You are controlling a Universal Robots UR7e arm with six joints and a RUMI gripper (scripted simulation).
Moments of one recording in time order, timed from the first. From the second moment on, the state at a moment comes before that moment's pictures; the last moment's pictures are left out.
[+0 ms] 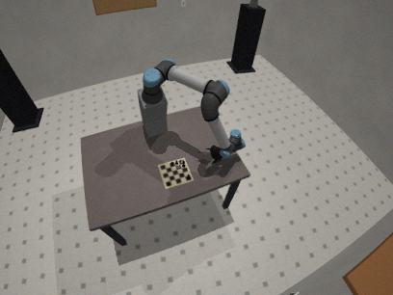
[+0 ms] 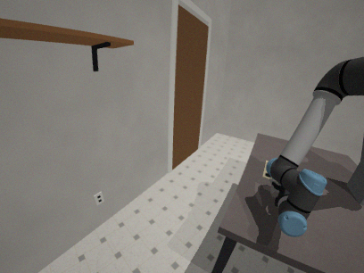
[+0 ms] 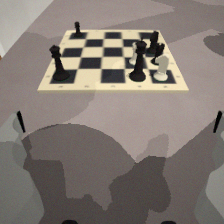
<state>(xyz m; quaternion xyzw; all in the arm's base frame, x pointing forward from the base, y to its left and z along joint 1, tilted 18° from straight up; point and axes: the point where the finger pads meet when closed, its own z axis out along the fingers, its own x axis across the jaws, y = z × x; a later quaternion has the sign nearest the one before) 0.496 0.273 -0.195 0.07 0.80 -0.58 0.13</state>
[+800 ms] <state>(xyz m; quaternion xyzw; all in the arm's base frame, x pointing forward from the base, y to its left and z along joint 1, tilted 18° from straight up) 0.491 0.271 -0.181 0.07 0.80 -0.58 0.13</state>
